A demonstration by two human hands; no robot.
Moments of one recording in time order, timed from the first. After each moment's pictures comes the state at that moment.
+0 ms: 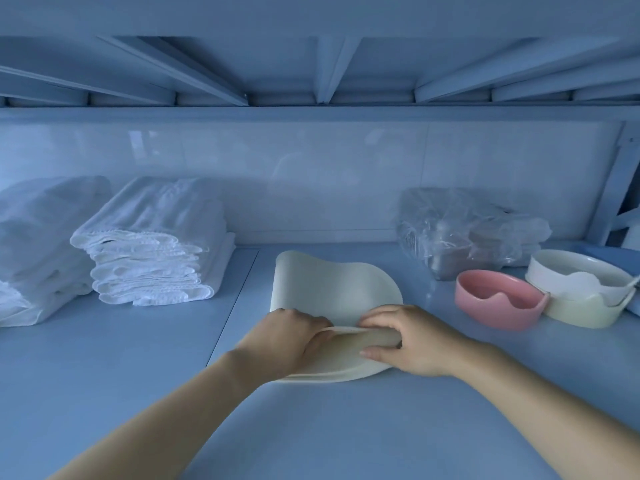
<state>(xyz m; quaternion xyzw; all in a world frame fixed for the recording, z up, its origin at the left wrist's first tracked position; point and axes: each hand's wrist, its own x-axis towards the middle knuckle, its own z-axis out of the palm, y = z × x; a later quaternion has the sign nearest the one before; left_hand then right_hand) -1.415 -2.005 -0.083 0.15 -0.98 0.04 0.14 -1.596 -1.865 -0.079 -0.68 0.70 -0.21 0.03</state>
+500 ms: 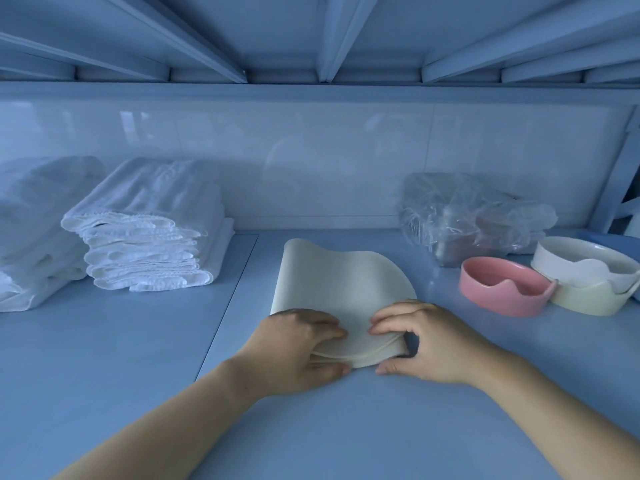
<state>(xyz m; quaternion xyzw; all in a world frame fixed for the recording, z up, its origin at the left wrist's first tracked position) -1.398 -1.994 -0.098 0.09 -0.98 0.00 0.20 -1.589 -1.846 -0.087 -0.67 0.71 -0.19 -0.01</state>
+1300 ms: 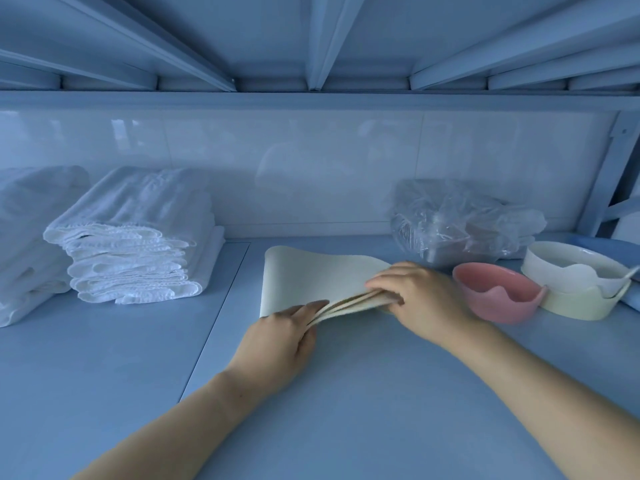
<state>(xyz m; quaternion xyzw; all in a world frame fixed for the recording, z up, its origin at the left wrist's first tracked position) -1.412 -1.998 -0.101 0.17 -0.94 -0.06 0.30 -1.607 -1.871 -0.060 -0.64 0.70 -0.24 -0.21</state>
